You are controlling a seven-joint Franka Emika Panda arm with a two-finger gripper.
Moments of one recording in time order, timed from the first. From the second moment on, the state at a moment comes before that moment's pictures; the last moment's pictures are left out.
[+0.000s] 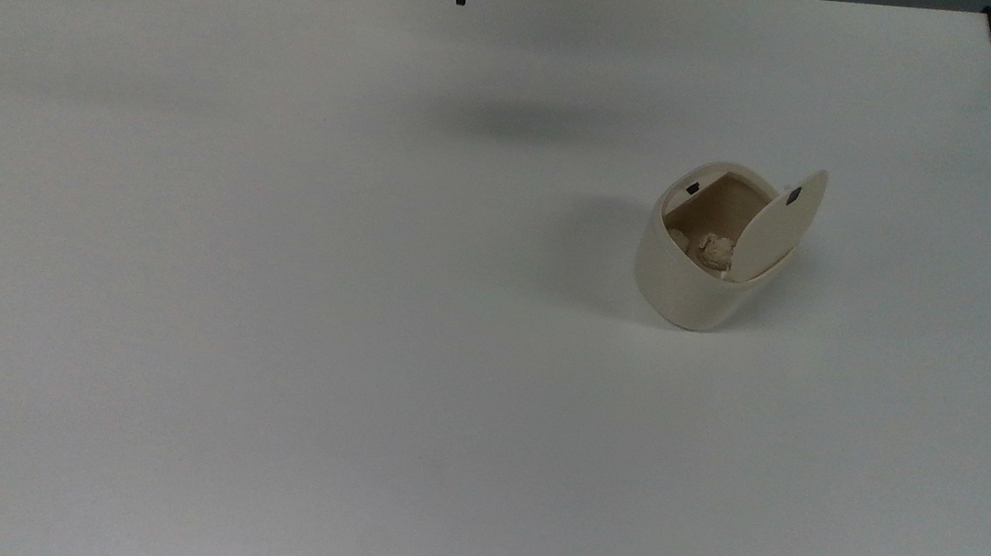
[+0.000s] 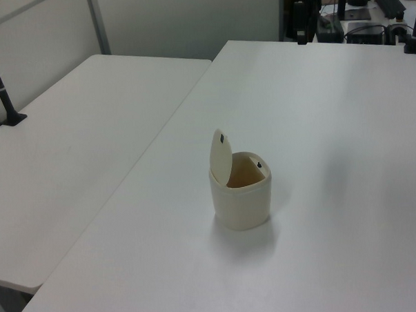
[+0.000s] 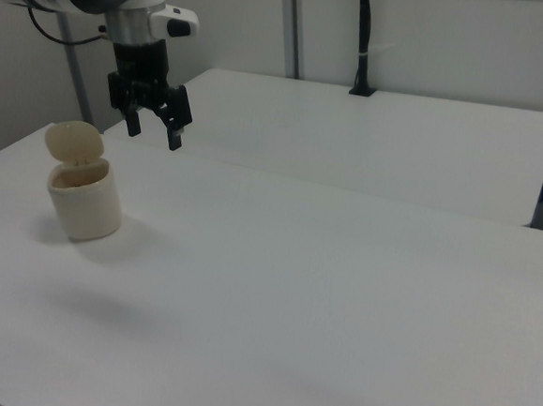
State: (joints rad) arm 0.01 0.06 0.01 -1.52 0.00 1.56 0.07
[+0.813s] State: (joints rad) arm 0.13 0.13 0.00 -1.53 0.00 1.56 -0.42
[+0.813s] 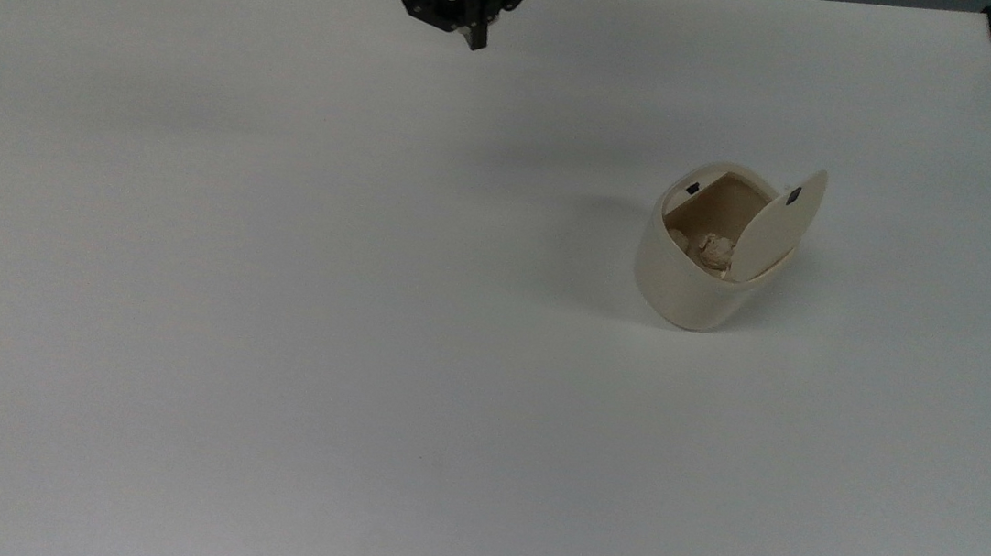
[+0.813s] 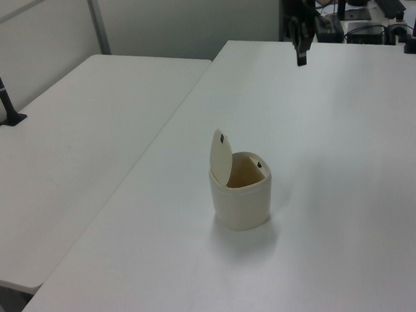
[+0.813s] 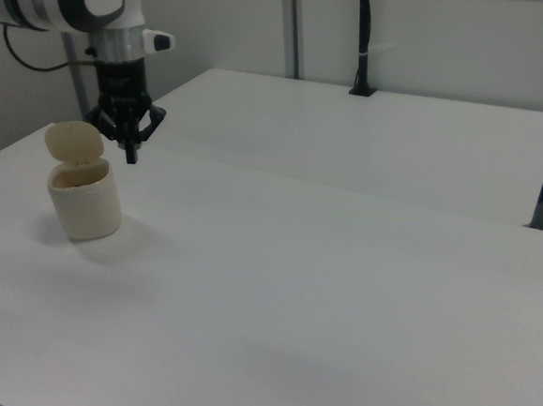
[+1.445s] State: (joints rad) arm 0.42 0.25 -0.03 -1.45 0.00 1.88 -0.36
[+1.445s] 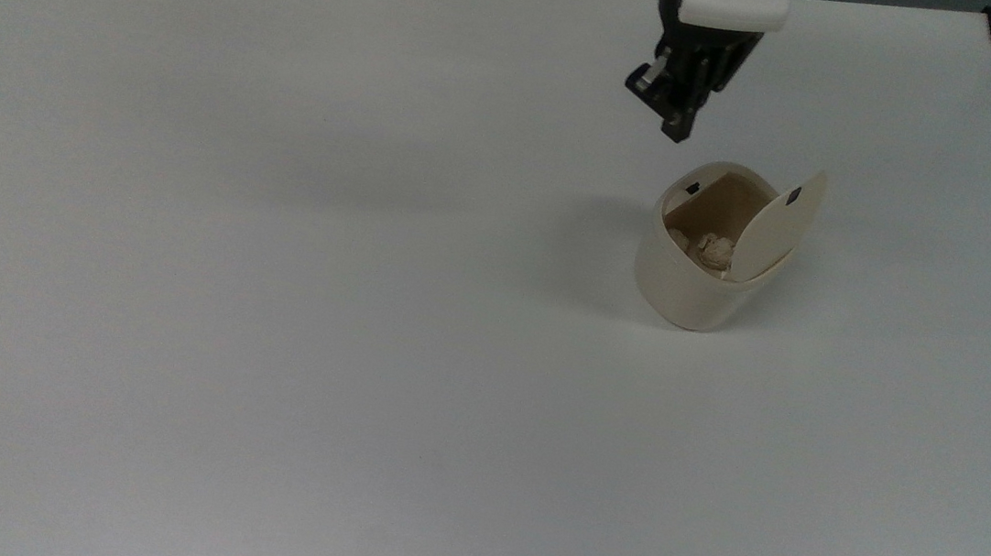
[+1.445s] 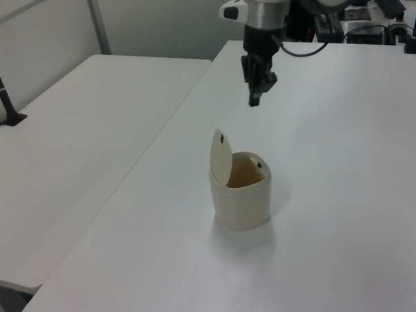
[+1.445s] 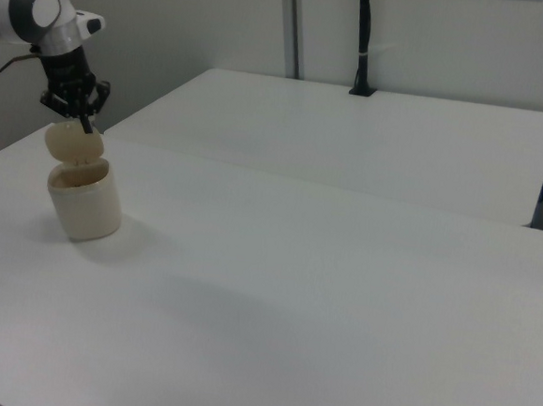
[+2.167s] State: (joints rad) arm 0.52 0.36 -0.03 -1.38 0.00 2.09 -0.24
